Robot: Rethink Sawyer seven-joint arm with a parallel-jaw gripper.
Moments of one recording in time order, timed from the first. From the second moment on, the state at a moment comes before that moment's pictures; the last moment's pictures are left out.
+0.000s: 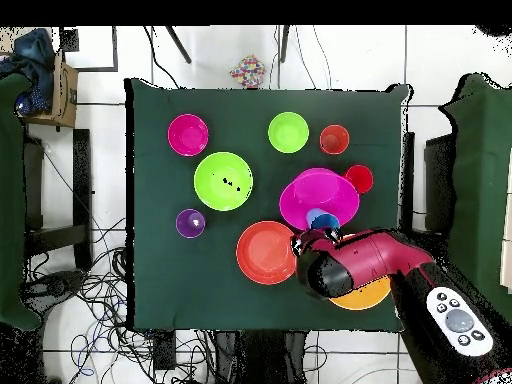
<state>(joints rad) -0.87 -0.70 0.58 1.94 -1.01 0.41 1.90</state>
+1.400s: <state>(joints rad) -0.90 -0.95 0.74 2.07 -0.79 0.57 1.90</state>
